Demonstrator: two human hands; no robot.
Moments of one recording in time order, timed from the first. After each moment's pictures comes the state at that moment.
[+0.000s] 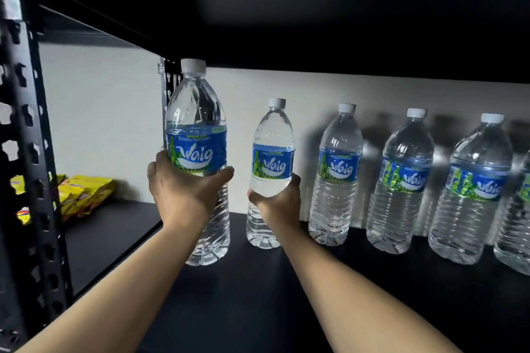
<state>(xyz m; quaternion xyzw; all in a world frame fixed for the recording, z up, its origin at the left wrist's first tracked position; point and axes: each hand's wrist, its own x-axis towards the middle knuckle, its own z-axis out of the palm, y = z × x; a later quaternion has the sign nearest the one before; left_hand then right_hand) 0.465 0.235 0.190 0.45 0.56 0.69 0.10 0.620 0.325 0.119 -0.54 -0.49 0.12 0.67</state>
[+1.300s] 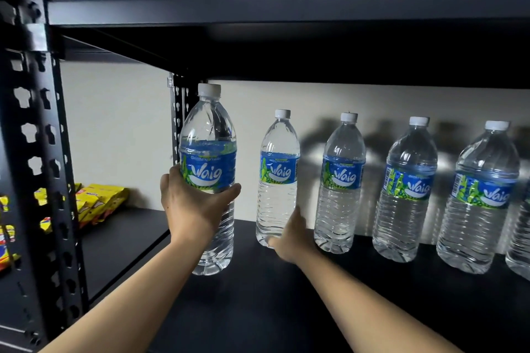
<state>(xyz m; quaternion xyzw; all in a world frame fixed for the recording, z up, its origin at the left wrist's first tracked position) 0.464 0.237 0.181 0.49 0.55 0.68 0.09 0.642 0.290 0.100 -0.69 -0.61 0.15 0.36</state>
